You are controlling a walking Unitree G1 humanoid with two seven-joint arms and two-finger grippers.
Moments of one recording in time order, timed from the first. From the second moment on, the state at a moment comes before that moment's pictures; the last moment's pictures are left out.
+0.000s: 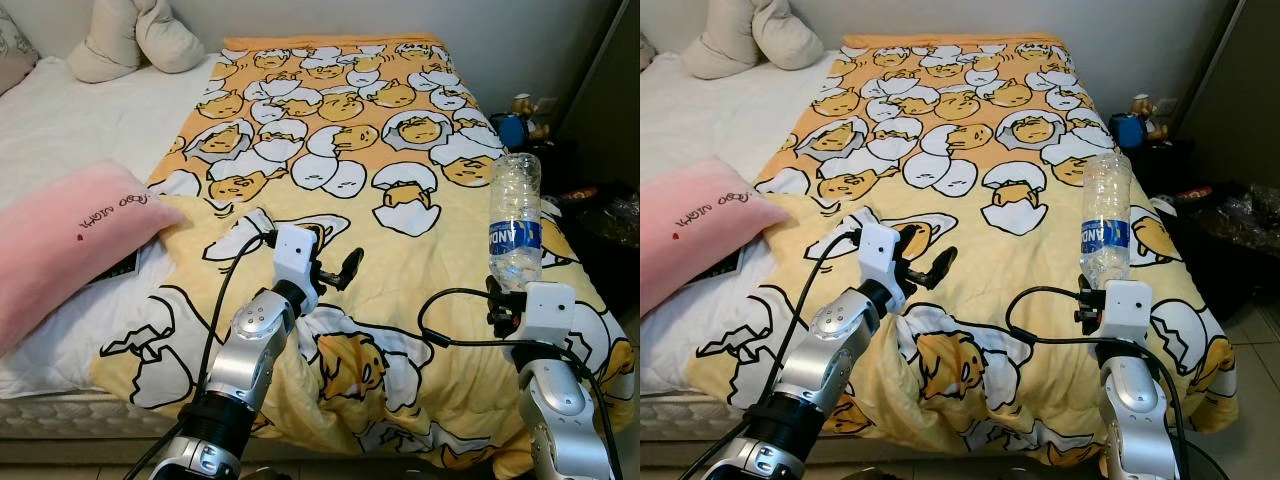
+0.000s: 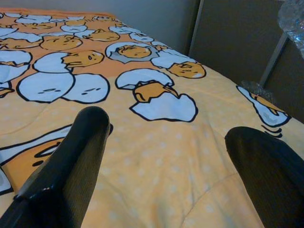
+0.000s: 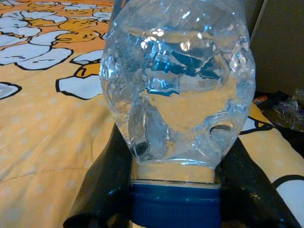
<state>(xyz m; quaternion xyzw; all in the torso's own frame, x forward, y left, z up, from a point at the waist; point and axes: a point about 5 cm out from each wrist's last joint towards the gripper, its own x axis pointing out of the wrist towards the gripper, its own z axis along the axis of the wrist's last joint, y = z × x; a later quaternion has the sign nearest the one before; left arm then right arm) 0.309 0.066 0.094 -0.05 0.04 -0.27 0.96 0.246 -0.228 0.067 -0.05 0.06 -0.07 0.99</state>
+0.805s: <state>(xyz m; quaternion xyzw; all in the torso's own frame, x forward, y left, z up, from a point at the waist) 0.310 0.066 0.093 -0.06 0.04 -0.27 0.96 0.243 -0.223 0.061 -0.02 0.07 -0.07 0.99</state>
